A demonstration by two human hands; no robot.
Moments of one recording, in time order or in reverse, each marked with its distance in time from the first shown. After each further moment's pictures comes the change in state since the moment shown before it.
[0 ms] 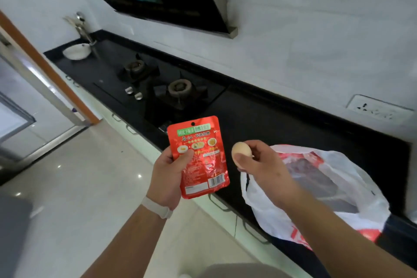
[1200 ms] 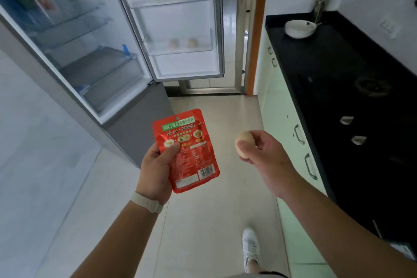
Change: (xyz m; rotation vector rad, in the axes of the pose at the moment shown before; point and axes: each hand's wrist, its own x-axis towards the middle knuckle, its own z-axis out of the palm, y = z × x) left_hand 0.054 0.075 -0.490 -0.484 0.932 0.148; right_hand 0.160 -0.127 0.570 -0.016 -0.903 -0.125
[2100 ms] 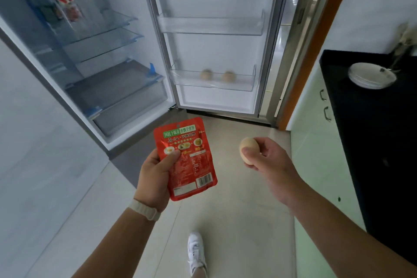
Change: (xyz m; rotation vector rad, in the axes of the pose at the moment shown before) left_hand 0.271 0.090 0.022 -0.034 0.193 0.087; right_hand 0.324 -0.065 0.061 -0.111 -0.192 -0.026
